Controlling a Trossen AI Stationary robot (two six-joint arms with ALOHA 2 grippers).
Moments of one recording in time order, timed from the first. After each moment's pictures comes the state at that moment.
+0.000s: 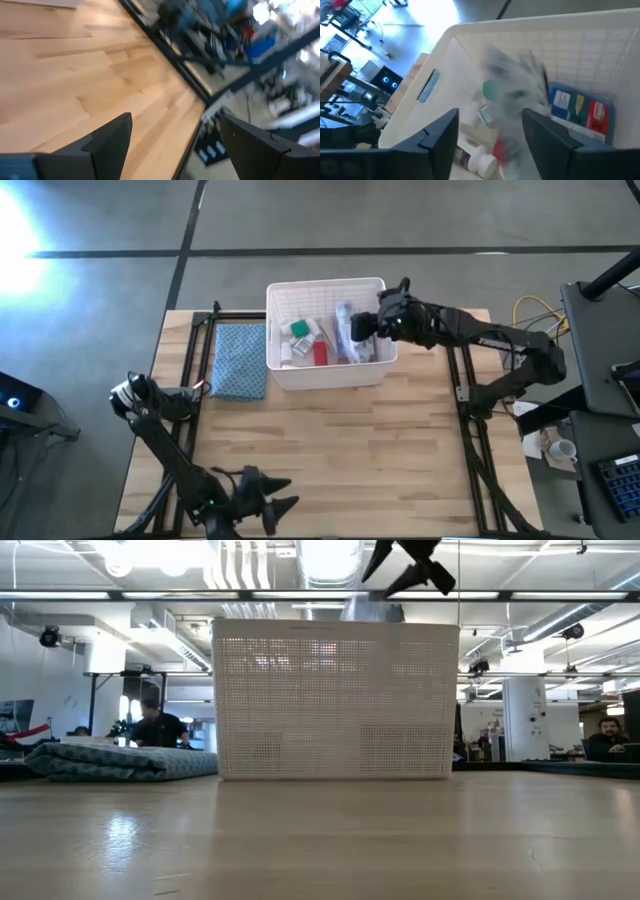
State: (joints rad) left arm -0.94 1.72 1.18 -0.13 -1.14 -1.51; right arm -0.21 1.40 1.45 -0.64 0.41 0.86
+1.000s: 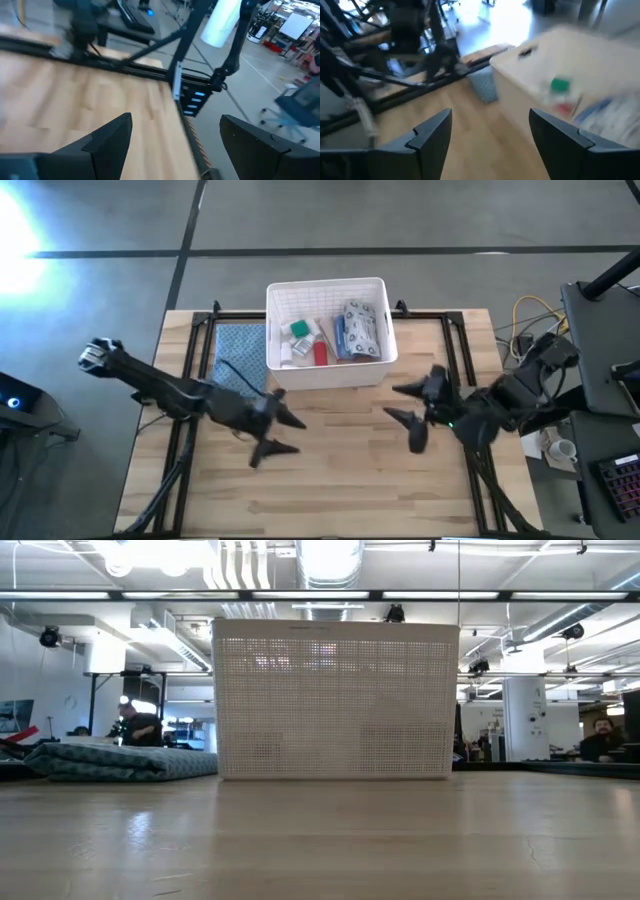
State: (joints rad) left arm -0.38 1.20 0.98 0.02 -0.10 -0.41; right arm 0.64 1.26 1.45 -0.80 0.92 0.73
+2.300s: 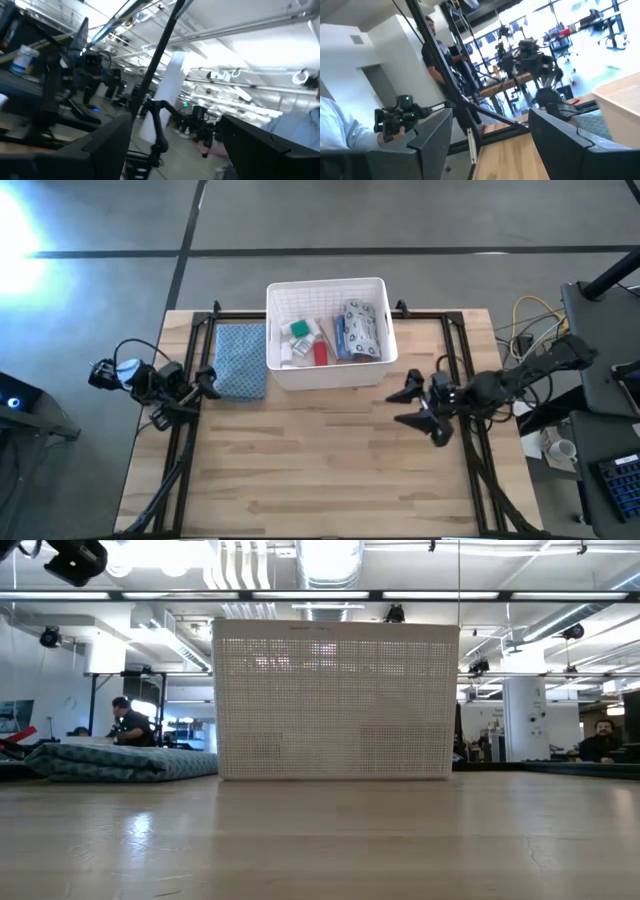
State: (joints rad) left arm -0.36 0.03 0.25 0.17 0.02 -0.46; right arm 0.42 0.88 0.62 0.41 0.26 0.43
